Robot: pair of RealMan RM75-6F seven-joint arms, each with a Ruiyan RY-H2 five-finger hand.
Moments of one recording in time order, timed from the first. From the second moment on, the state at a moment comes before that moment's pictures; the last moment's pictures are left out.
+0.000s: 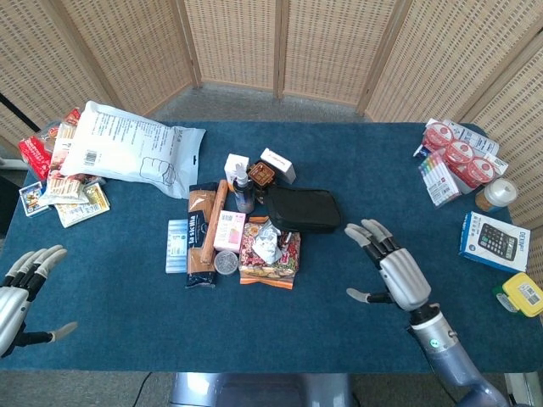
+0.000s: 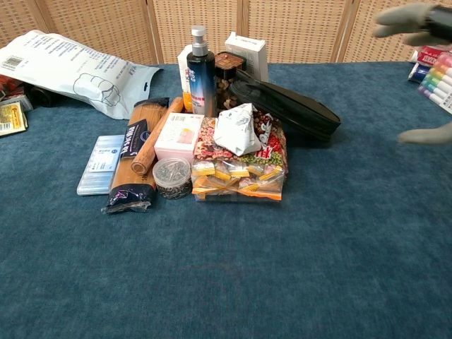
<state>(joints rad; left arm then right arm) -0.07 -0.80 0.08 -1.98 1.66 1.45 -0.18 0.40 -1.37 0.08 -1.52 -1.75 1.40 0.28</state>
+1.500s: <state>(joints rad) -0.10 -0.80 0.06 -1.97 1.60 1.41 -0.20 0.84 -1.65 0.10 -1.13 -1.78 1.09 0.10</state>
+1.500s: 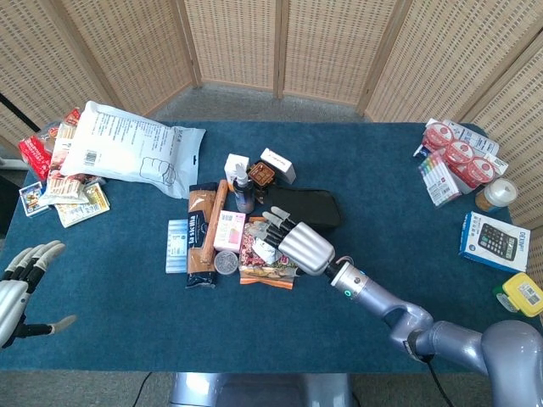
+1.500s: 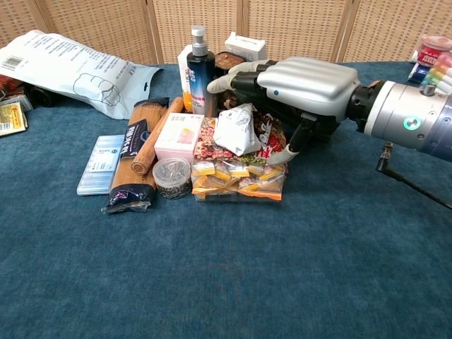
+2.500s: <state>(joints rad) -0.10 -0.80 0.06 -1.97 1.61 1.41 -0.21 0.82 -1.54 0.07 -1.30 -1.80 1.28 0.02</state>
